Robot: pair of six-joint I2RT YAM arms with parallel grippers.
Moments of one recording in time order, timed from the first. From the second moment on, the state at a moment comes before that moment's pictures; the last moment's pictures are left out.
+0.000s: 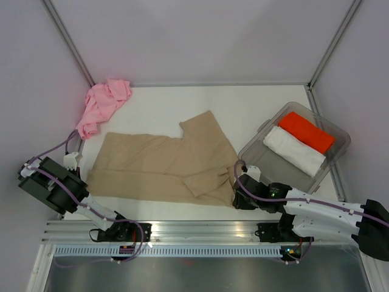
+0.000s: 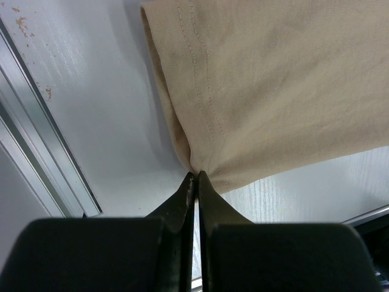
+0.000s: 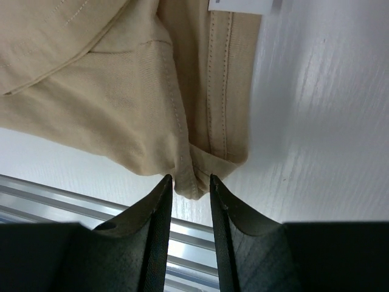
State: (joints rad) left arm 1.04 1.71 1.03 -0.96 0.45 1.20; right arm 1.04 0.96 0.45 -0.57 0.20 1.00
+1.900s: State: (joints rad) left arm 1.04 1.70 1.09 -1.07 0.51 1.25; right arm 0.97 0.81 0.44 -0.79 0.27 1.12
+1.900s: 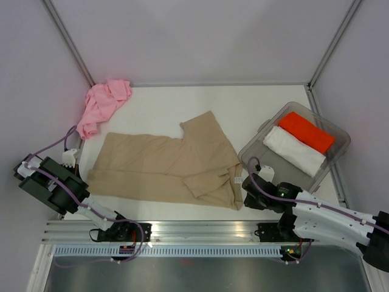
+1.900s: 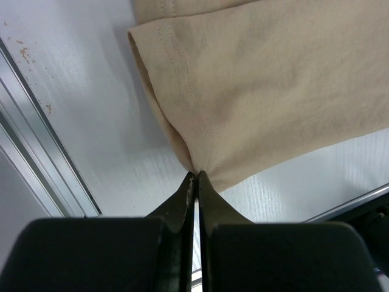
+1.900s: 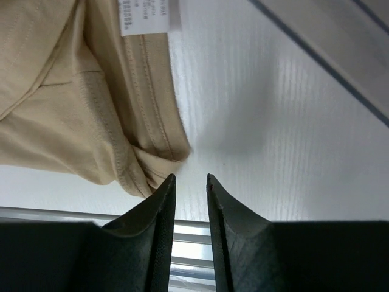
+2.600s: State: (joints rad) left arm 1.04 1.69 1.10 -1.07 0.51 1.26; right arm 1.11 1.07 0.59 -0.65 0.18 0.88
